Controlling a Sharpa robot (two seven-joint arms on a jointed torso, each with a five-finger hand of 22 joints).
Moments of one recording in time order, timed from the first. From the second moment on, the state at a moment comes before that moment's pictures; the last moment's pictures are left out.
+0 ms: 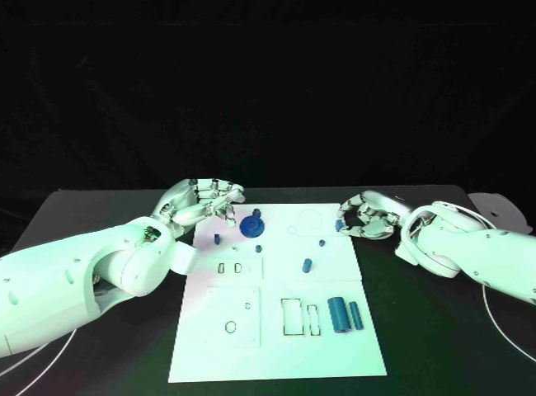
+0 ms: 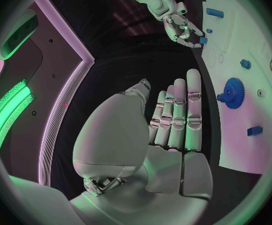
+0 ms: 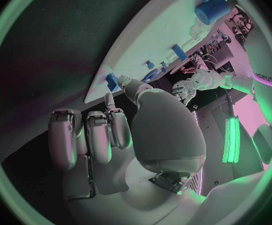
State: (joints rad) left arm 1.18 -0.89 0.00 1.57 -0.20 -0.26 0.39; left_hand 1.46 -0.13 0.29 0.28 0.05 0.80 0.21 0.34 0.33 1.05 0.14 0.20 0.12 1.00 0.07 0.78 0.65 0.18 1.07 0.16 0.75 0.40; right arm 1.24 -0.83 -0.12 1.26 -1.19 -0.31 0.16; right_hand 1.27 -0.18 0.47 0.05 0.17 0.83 0.15 0.19 0.49 1.45 0.07 1.44 1.31 1.47 0.00 1.55 1.31 0.05 1.47 0.10 1.47 1.31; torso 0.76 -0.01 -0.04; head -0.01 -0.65
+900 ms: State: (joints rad) left arm 1.18 -0.89 0.00 1.57 -0.20 -0.26 0.39; left_hand 1.46 -0.13 0.29 0.28 0.05 0.80 0.21 0.34 0.33 1.05 0.14 0.20 0.12 1.00 0.07 0.78 0.65 0.18 1.07 0.16 0.75 0.40; right arm 1.24 -0.81 -0.12 1.23 -1.19 -0.30 0.15; right_hand 1.27 -0.17 0.48 0.05 0.17 0.89 0.15 0.20 0.50 1.46 0.07 1.45 1.31 1.46 -0.01 1.55 1.31 0.05 1.46 0.09 1.47 1.31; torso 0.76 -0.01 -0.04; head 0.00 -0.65
